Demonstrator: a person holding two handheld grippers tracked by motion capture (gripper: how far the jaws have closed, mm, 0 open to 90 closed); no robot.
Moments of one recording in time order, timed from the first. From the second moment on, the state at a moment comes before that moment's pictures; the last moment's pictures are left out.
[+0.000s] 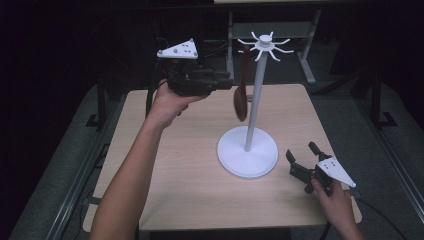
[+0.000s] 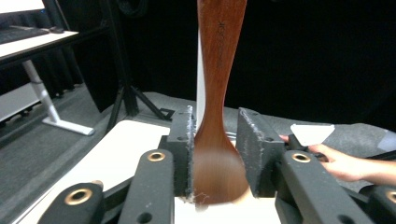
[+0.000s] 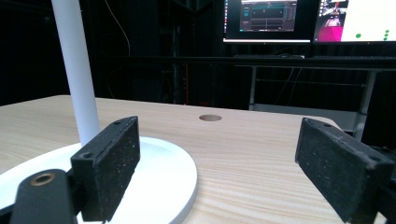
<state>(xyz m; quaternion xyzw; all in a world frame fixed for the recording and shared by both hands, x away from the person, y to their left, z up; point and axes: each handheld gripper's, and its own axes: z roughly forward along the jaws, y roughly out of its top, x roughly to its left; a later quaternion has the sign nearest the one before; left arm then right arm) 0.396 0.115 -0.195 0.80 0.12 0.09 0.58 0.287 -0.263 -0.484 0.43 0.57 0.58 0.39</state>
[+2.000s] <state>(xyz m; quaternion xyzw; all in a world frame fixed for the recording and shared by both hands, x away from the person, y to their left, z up) 0.333 0.243 -0.333 0.83 0.29 0.16 0.44 0.287 -0.263 -0.484 0.43 0.57 0.58 0.39</state>
